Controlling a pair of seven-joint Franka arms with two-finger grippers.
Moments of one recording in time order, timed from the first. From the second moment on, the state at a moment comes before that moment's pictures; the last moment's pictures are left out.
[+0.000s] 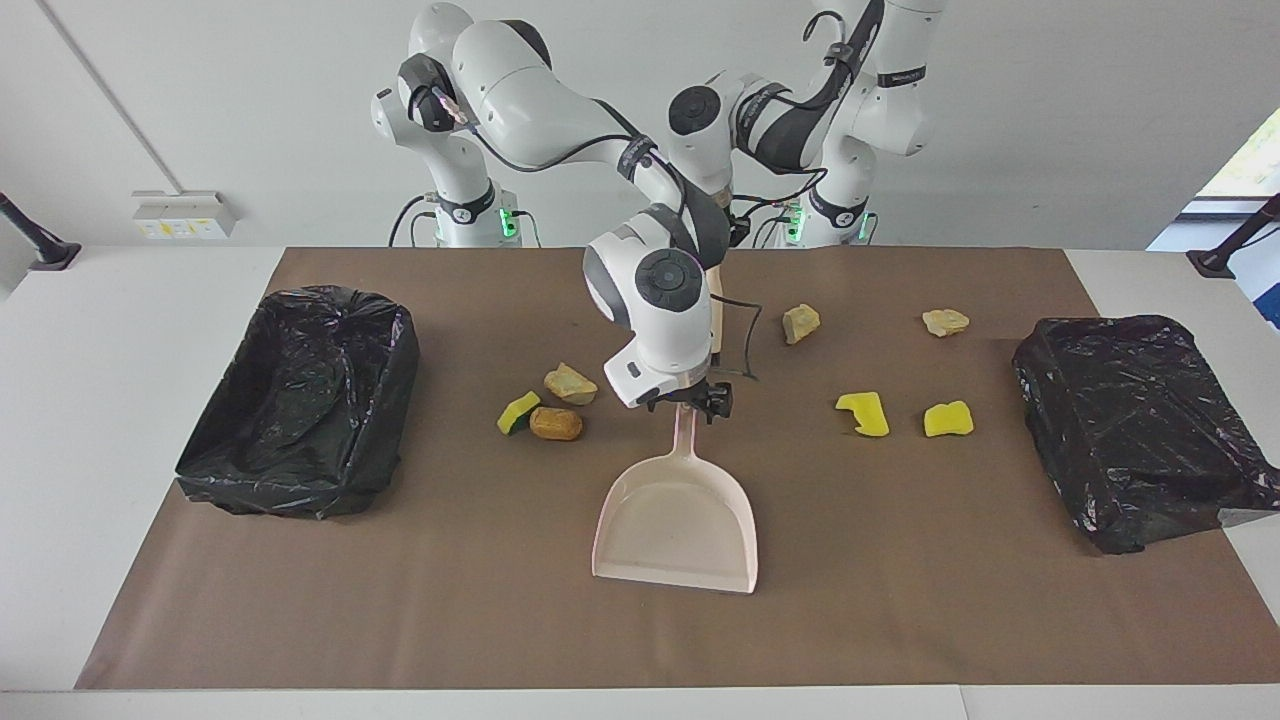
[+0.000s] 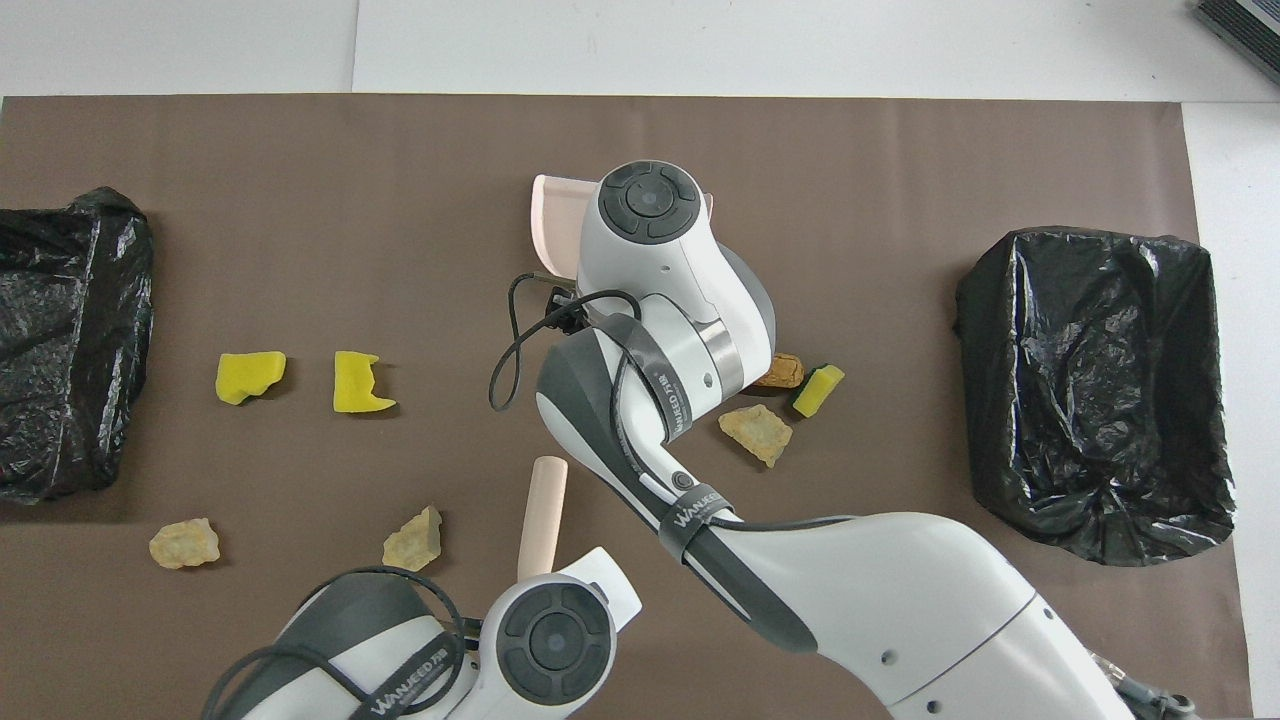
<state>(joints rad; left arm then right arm) -0.75 -0.19 -0.10 -2.33 -0.04 1.84 -0.58 0.50 0.69 0.09 -1.22 0.09 1.87 0.84</state>
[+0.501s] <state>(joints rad) -0.48 -0.37 -0.09 -2.57 -0.04 1.89 -0.20 0.52 0.69 0.10 -1.25 0.09 1.90 0.84</state>
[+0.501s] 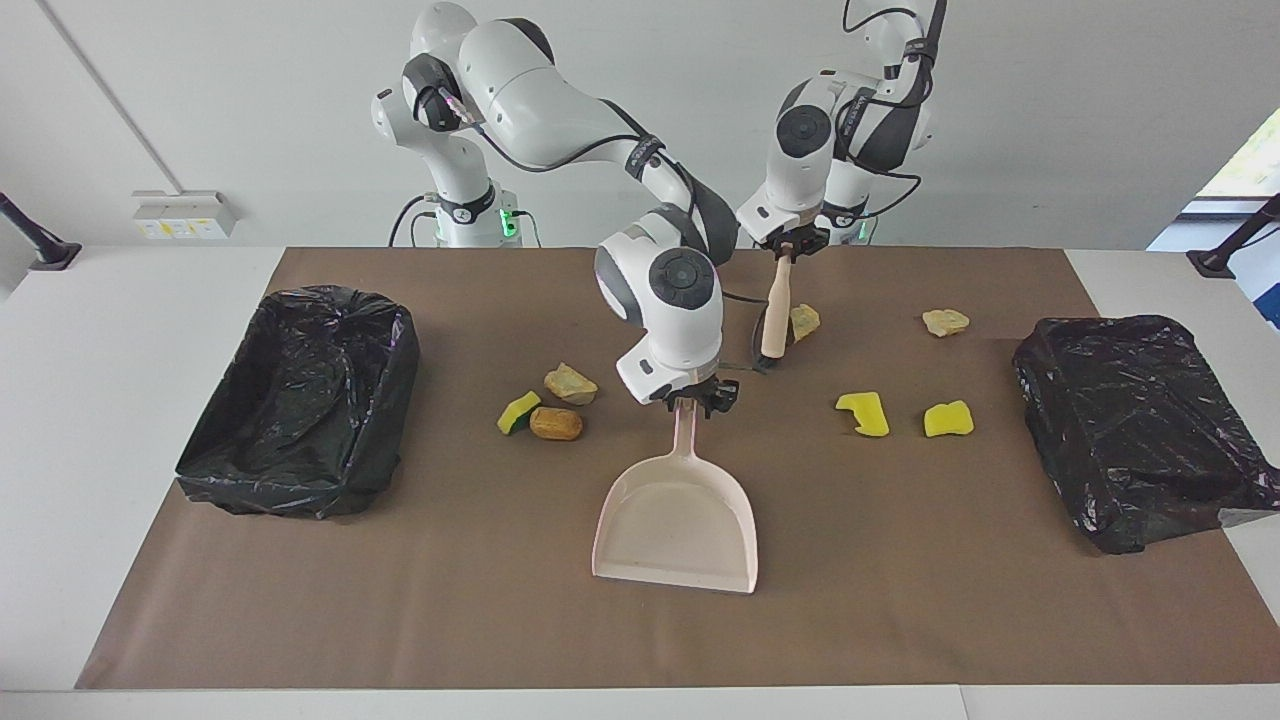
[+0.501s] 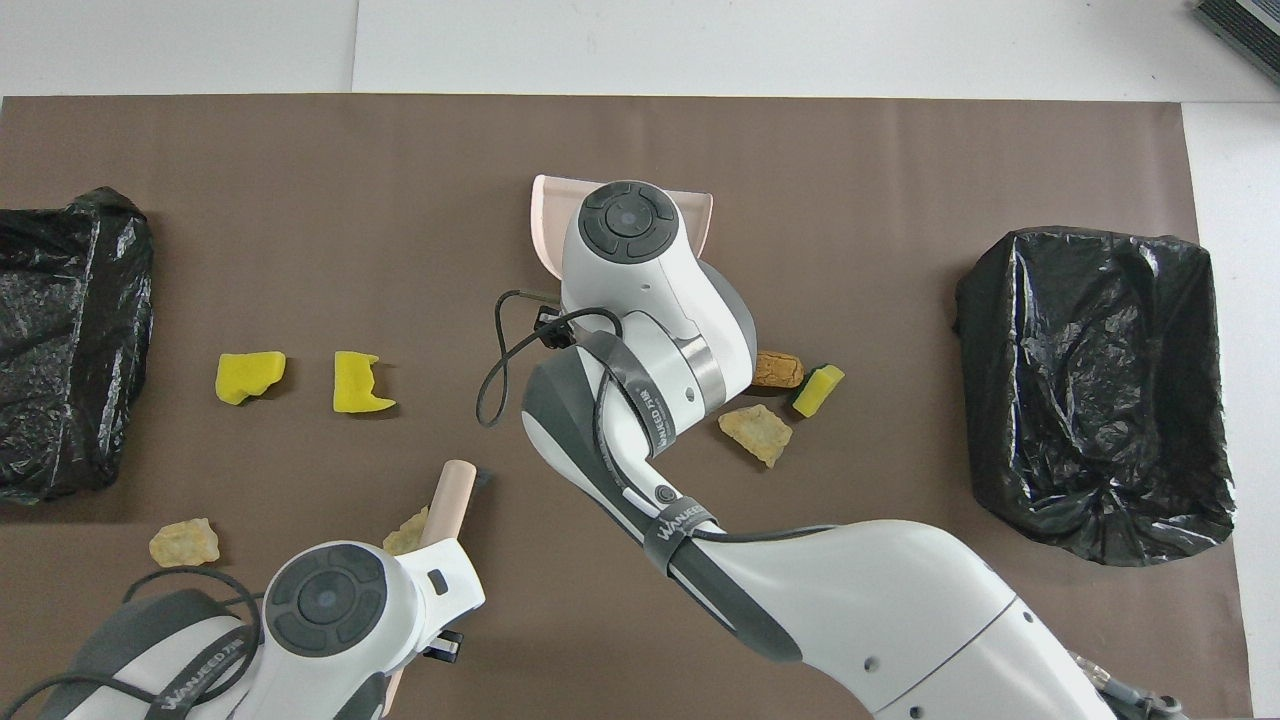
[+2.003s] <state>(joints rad) -0.03 -0.38 -0.09 -2.37 0.18 1.67 -0.31 0.46 0.25 0.09 -1.56 0.01 1.69 0.13</state>
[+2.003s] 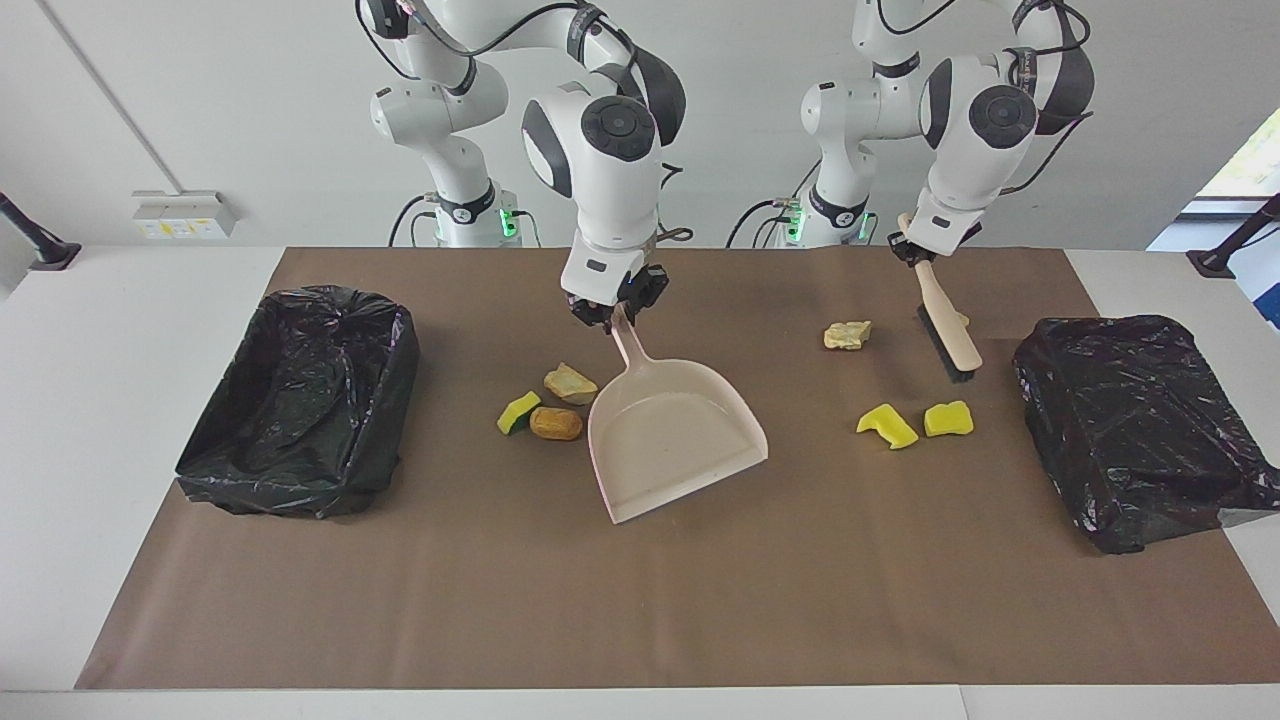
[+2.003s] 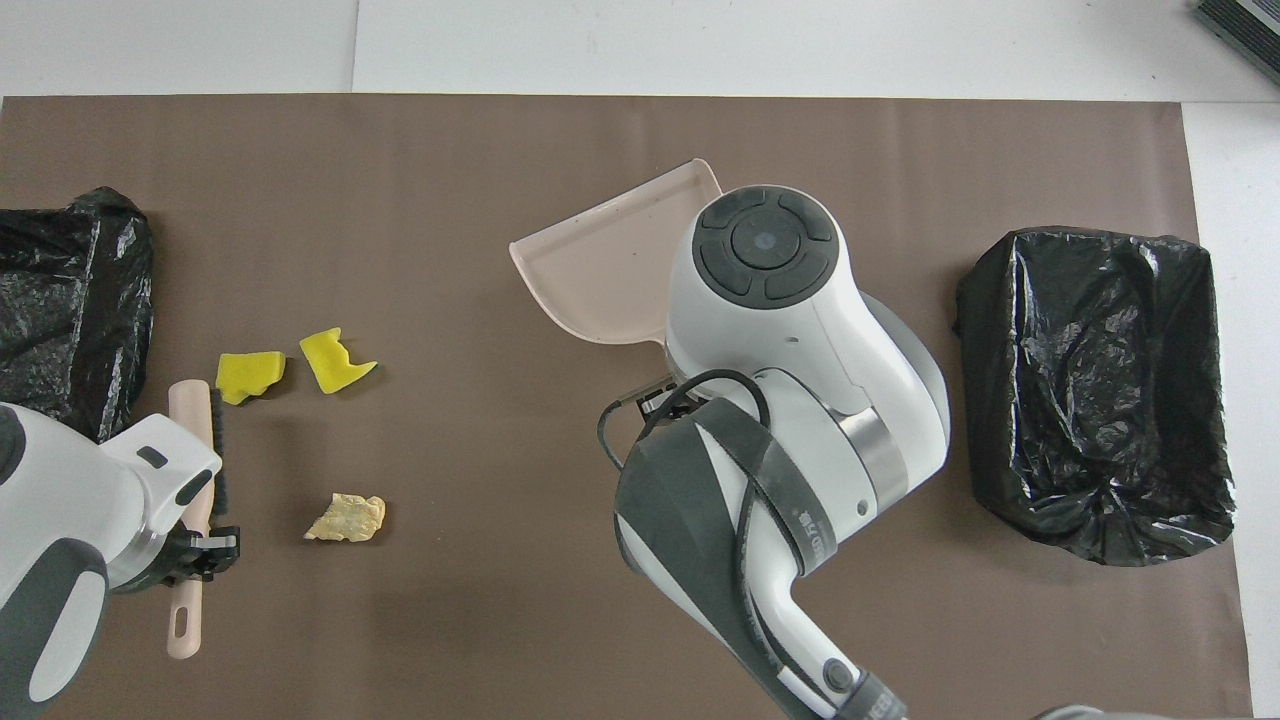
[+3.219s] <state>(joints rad) -0.02 -0.36 -0.13 -2.58 0.22 1.81 -0.50 0.37 0.11 0.09 -1.93 -0.05 1.90 -0.87</state>
